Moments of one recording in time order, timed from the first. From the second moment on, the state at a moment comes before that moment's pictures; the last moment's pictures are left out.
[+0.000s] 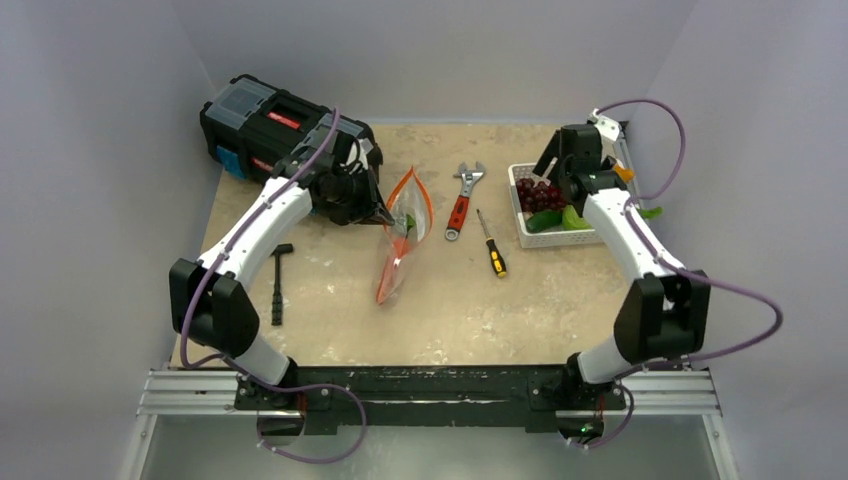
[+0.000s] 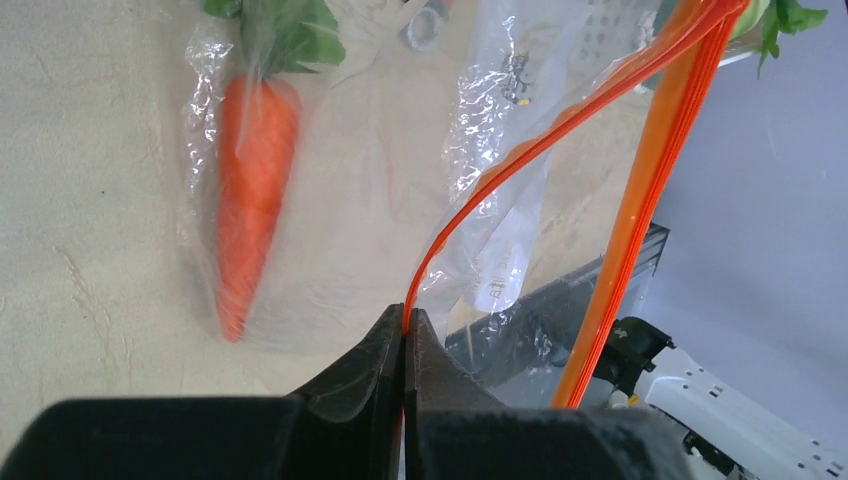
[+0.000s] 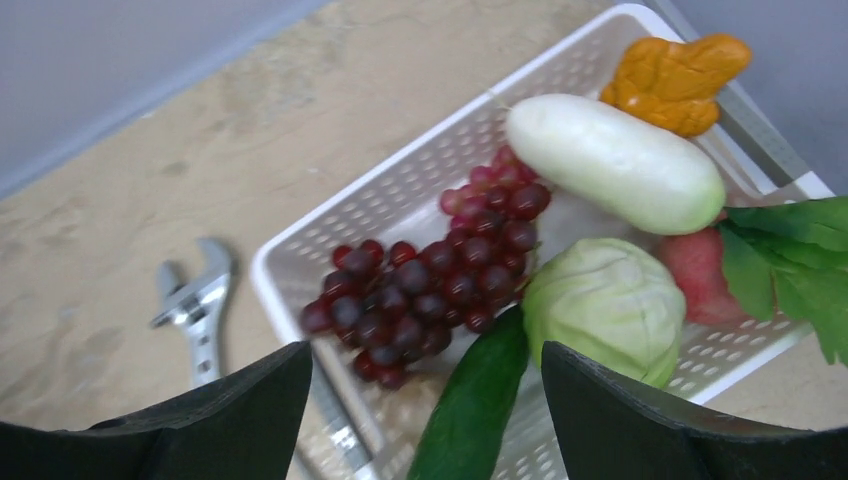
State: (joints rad) left arm -0.37 1.58 1.46 -0.85 0.42 -0.64; right arm 0.15 1.47 1.27 -0.42 0.38 0.52
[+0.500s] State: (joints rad) left arm -0.37 1.58 1.43 -0.82 0.45 -0.62; right arm 0.05 1.92 1.58 -0.32 0.67 0.05
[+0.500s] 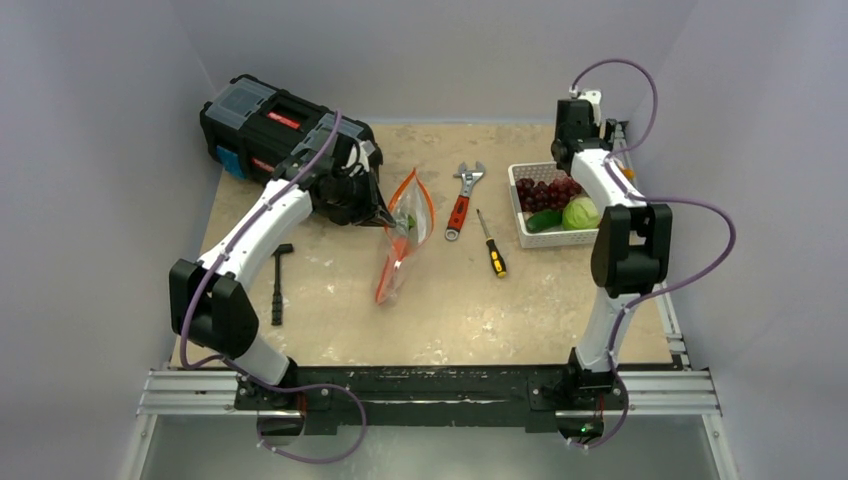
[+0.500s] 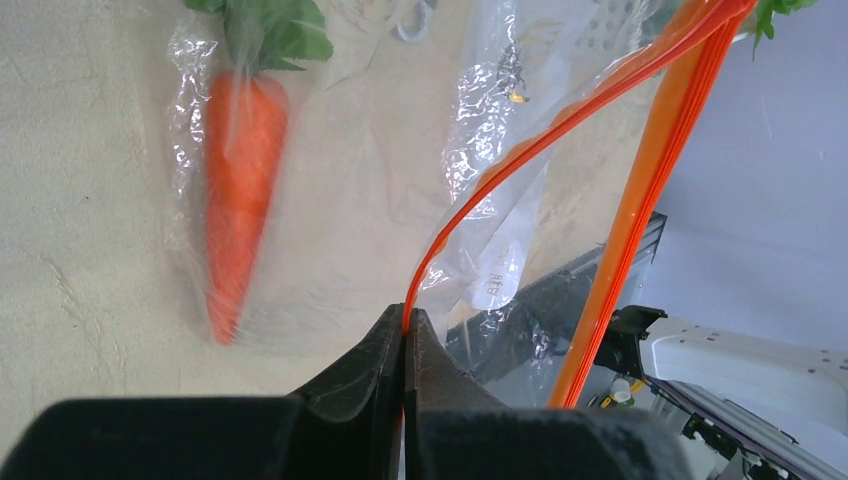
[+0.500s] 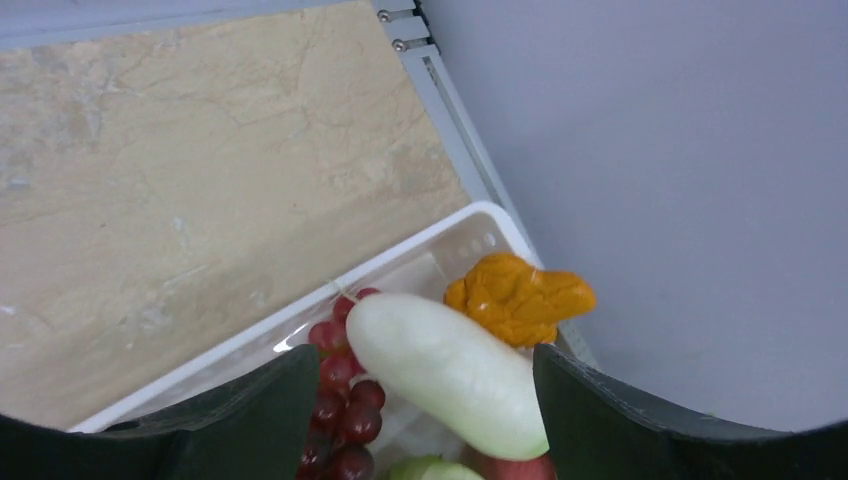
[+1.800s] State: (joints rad) left arm -0.37 1.57 1.41 -0.80 0.47 -0.60; right arm 0.14 1.99 1.43 -0.10 0.94 -0.35
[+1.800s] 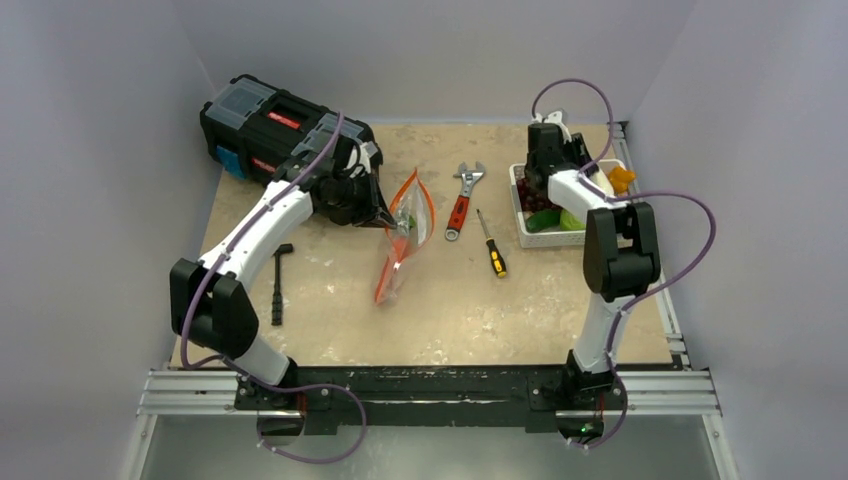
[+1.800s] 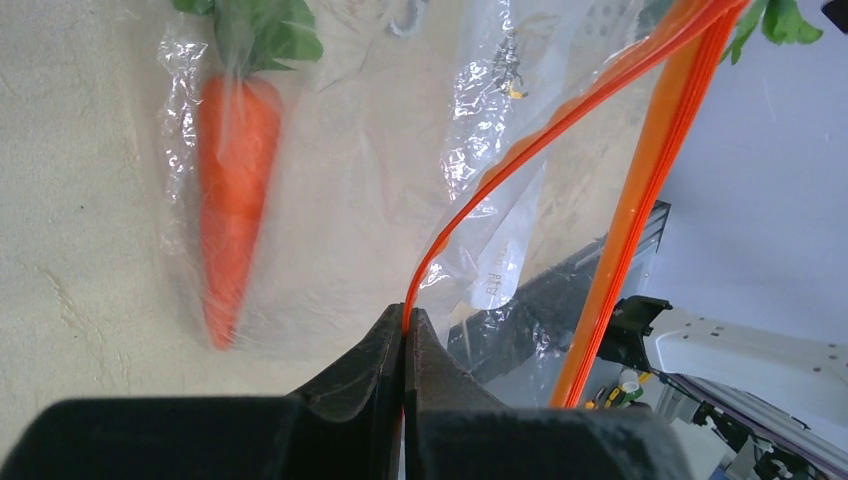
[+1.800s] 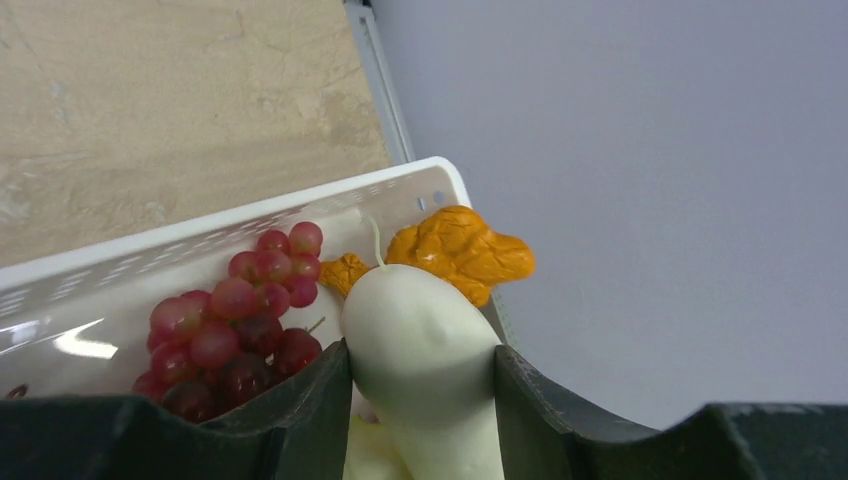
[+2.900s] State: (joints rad) left arm -0.37 1.58 1.41 -0.81 0.44 -0.55; right arm 0.67 1.23 1.00 0.70 -0.25 0.54
